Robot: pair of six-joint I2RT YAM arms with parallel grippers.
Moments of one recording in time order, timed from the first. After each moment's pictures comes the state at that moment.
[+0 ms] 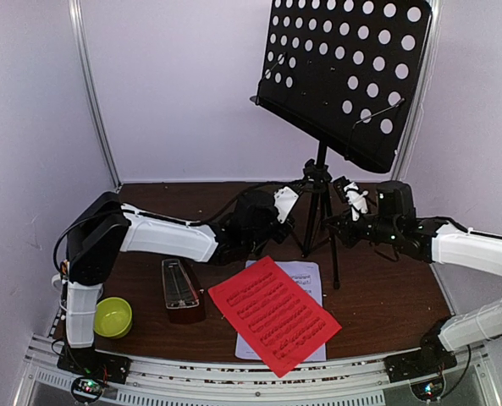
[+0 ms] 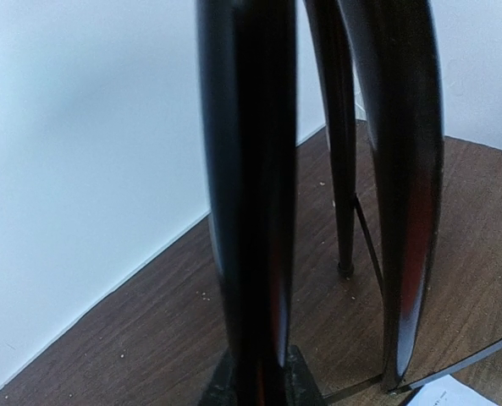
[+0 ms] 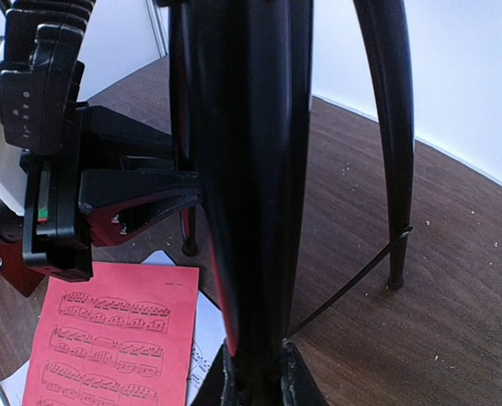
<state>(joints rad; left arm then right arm) -1.02 2.11 1.45 0.43 -0.41 0.25 0.53 1.21 0.74 0.04 -0.17 0.01</state>
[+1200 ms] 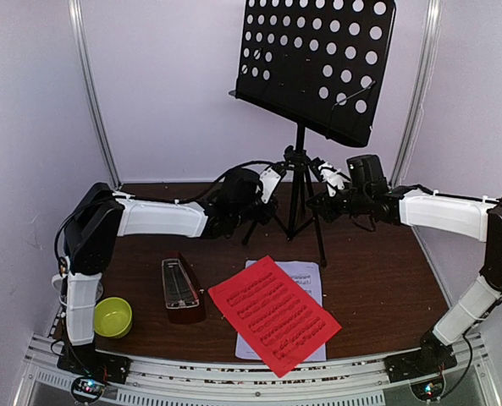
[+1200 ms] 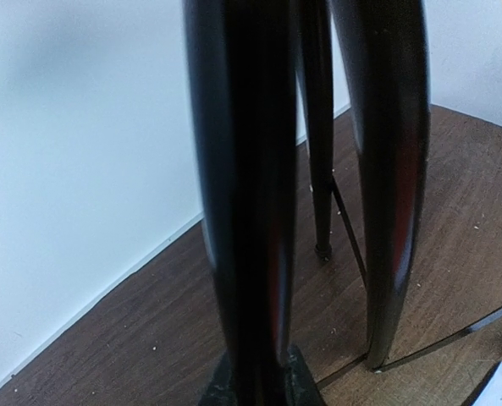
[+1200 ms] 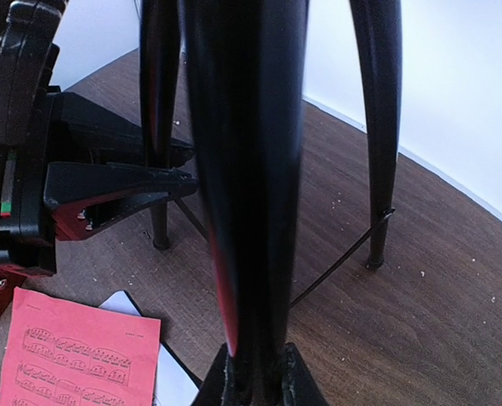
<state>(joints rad) -0.88 2.12 1.55 0.25 -0.30 0.22 0.50 1.55 1.09 -0.06 -0.19 -0.08</state>
